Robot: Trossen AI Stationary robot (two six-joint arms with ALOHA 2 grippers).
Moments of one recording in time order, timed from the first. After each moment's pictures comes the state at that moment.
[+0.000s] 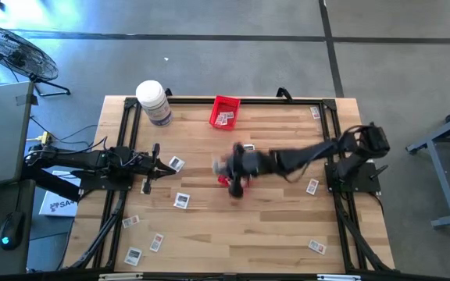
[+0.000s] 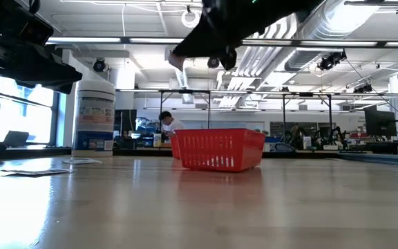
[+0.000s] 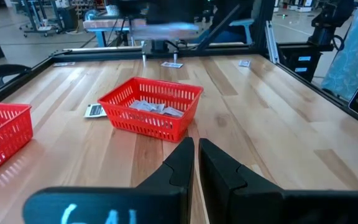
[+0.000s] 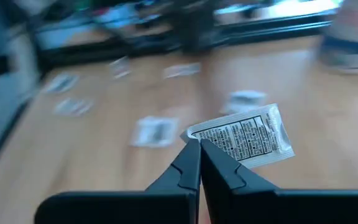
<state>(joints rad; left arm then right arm) -0.09 0.17 0.02 -0.01 0.01 0.02 0.10 1.68 1.08 0.16 0.12 0.20</state>
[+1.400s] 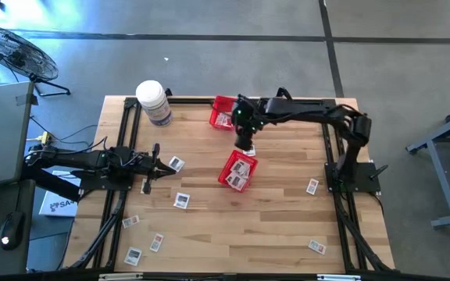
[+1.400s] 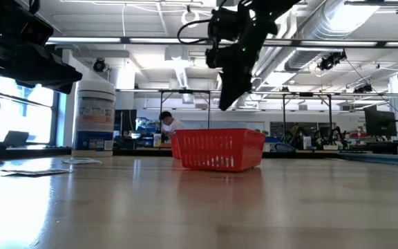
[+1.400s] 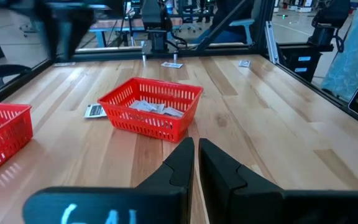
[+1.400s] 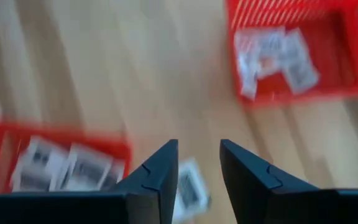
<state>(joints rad) -0.09 0.17 0.02 -0.01 0.01 0.02 -0.35 1.83 1.49 -0.75 -0.03 -0.02</state>
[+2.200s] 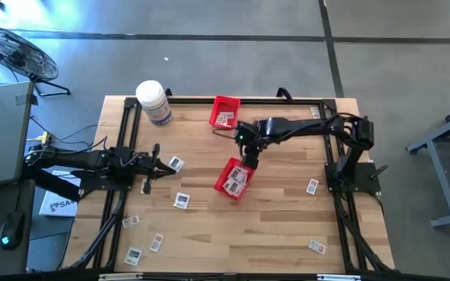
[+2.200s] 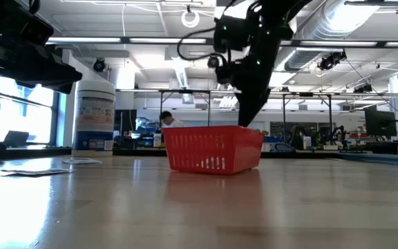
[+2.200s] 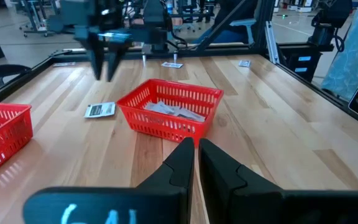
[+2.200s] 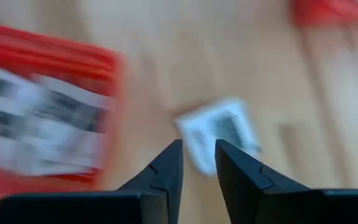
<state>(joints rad) -0.09 0.17 0.02 -0.01 0.01 0.02 -0.22 1.79 1.29 -0.72 0.09 0.09</state>
